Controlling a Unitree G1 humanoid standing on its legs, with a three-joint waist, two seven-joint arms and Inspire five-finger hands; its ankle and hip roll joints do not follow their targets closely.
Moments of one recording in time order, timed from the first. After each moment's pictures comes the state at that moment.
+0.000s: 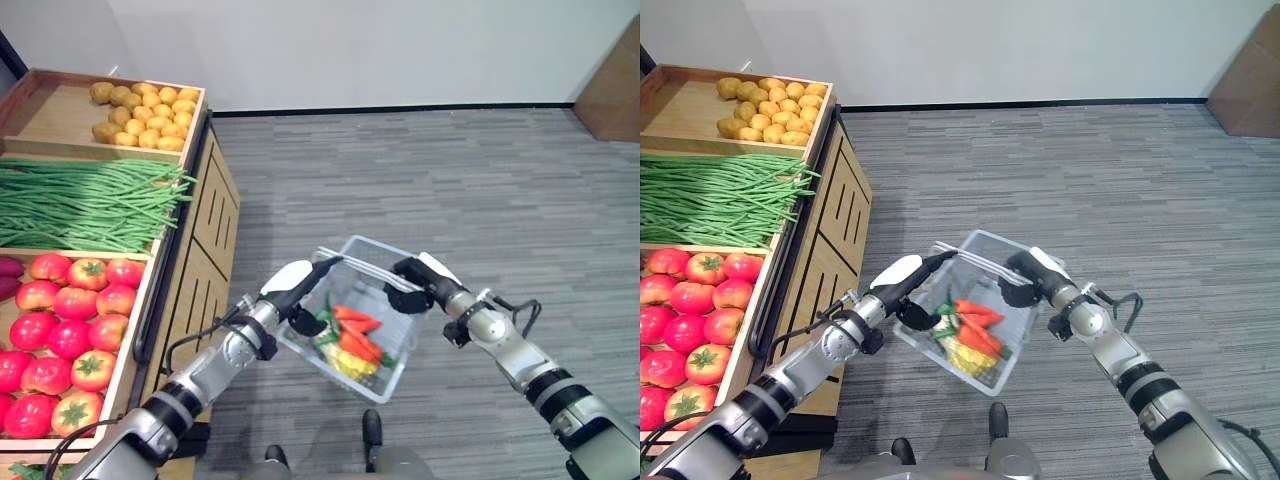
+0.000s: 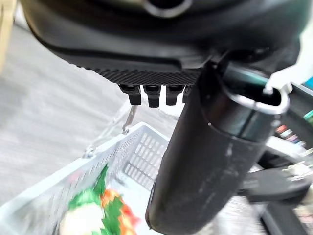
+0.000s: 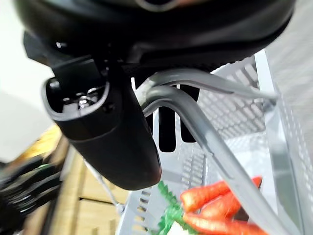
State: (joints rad) left arm -0.27 0.63 -0.61 0.16 0.04 -0.18 -0.09; right arm -0.33 -0.66 0.48 0.57 0.06 -0.09 0.04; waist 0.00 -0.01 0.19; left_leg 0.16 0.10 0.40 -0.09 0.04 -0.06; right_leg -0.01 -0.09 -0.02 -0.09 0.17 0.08
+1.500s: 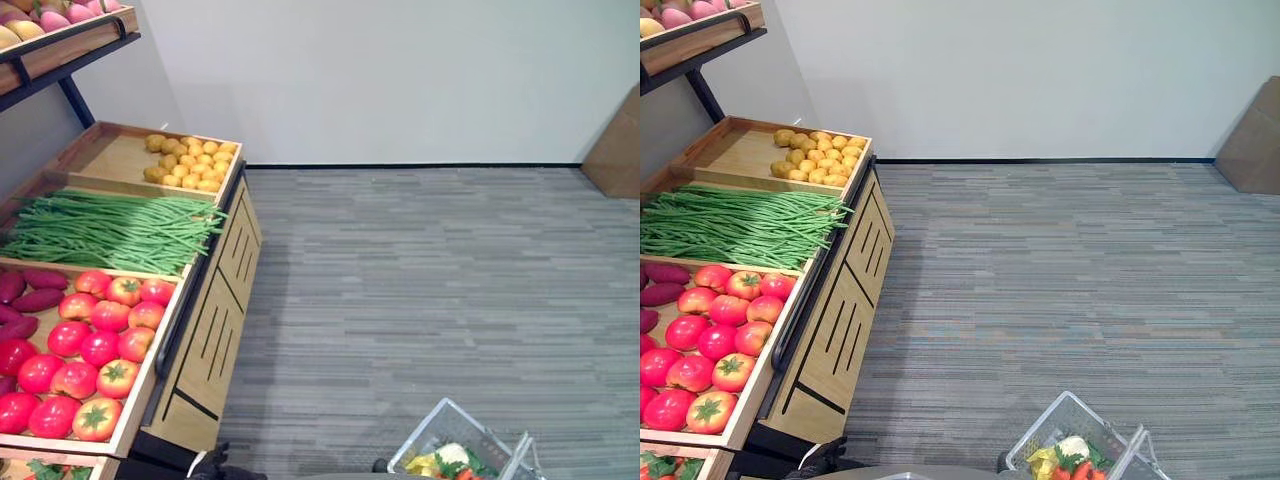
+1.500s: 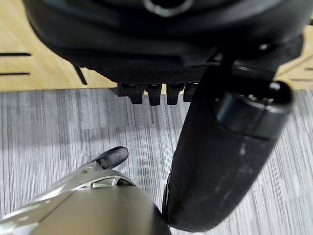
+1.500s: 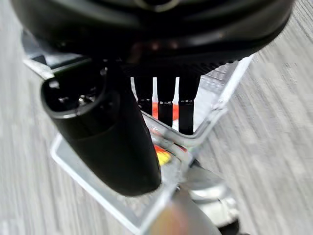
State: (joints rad) left arm 0.02 0.22 -0.11 1.34 -0.07 -0.12 0.04; right arm 0.13 -0.28 0.01 1.45 0.37 -0.10 0.01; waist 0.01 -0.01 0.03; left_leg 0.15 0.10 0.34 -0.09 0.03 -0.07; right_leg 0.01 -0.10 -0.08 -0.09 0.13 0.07
